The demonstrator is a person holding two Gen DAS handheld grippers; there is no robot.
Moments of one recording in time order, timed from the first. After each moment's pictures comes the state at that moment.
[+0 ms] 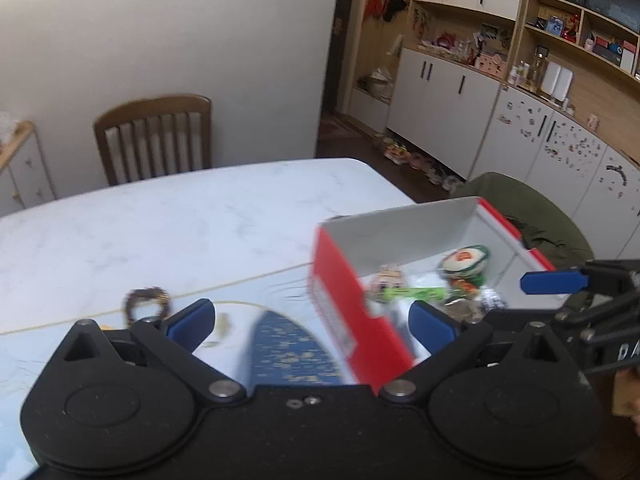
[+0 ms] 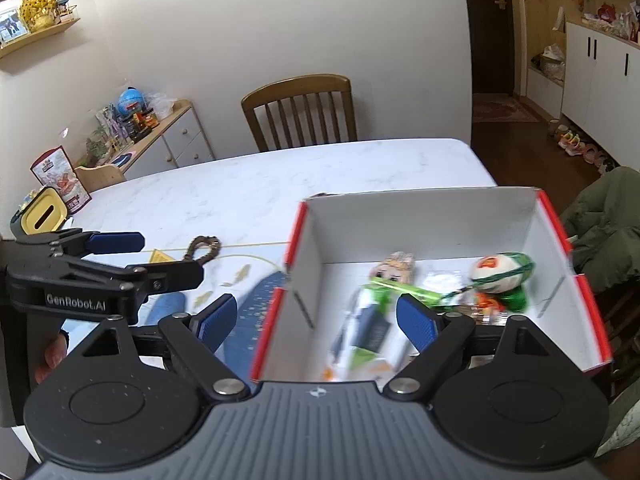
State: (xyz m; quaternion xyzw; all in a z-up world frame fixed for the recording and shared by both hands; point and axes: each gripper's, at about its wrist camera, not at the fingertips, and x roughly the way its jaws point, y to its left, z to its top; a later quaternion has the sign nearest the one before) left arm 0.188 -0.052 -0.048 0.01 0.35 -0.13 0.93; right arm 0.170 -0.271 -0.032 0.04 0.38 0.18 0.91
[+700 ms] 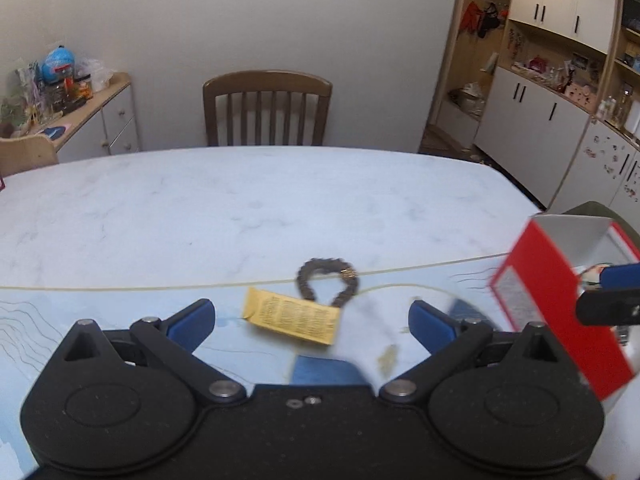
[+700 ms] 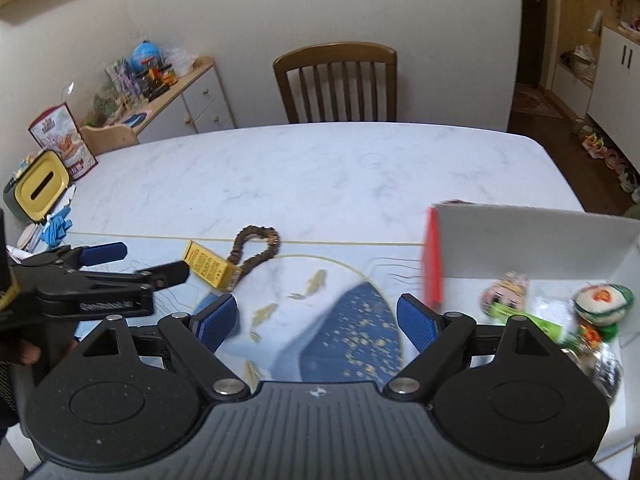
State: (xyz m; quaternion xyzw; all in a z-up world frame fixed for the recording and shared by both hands) left arm 0.217 0.103 -0.103 -0.04 0.36 -0.02 0.93; right arm 0.215 -0.126 -0.047 0.00 0.42 0.19 0.89
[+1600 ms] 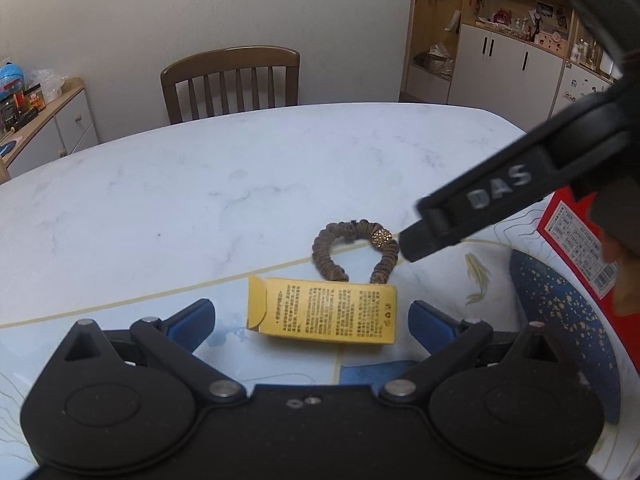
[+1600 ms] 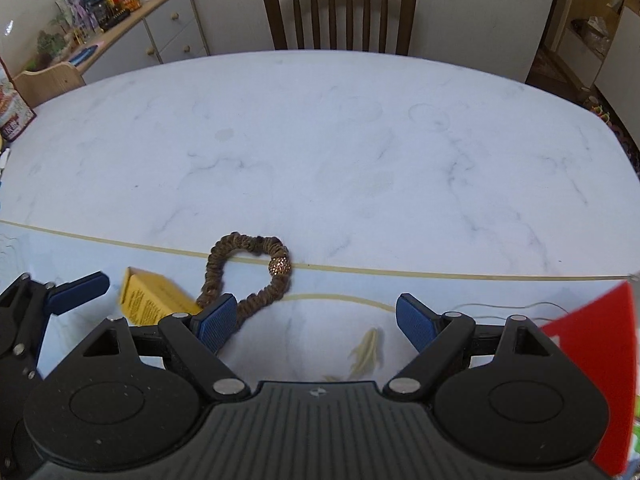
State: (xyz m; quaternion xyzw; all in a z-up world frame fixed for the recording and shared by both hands) left arm 0.260 0.114 -0.169 0.03 0.38 -0.08 0.92; right arm 0.340 -0.012 -0.144 -0.05 0.51 0.15 0.84
